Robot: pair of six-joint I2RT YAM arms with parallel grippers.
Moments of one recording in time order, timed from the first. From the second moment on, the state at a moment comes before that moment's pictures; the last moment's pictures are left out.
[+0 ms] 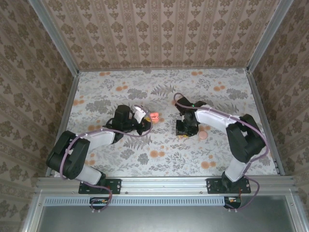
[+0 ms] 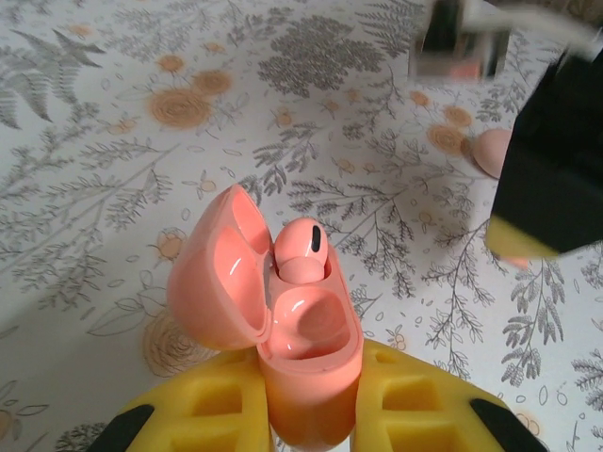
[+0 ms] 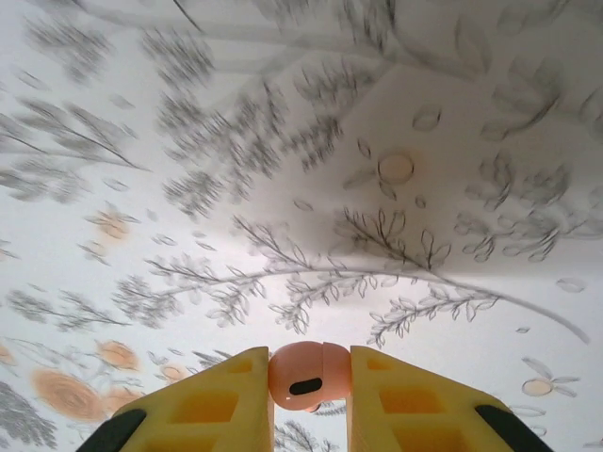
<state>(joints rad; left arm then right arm) -0.54 1.48 0.58 0.35 0.58 0.09 0.53 1.69 1.12 -0.82 -0.17 0.65</state>
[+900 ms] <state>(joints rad) -0.61 1.62 0.78 0.47 0.61 0.04 0.52 1.25 0.73 0.18 -0.11 0.61</state>
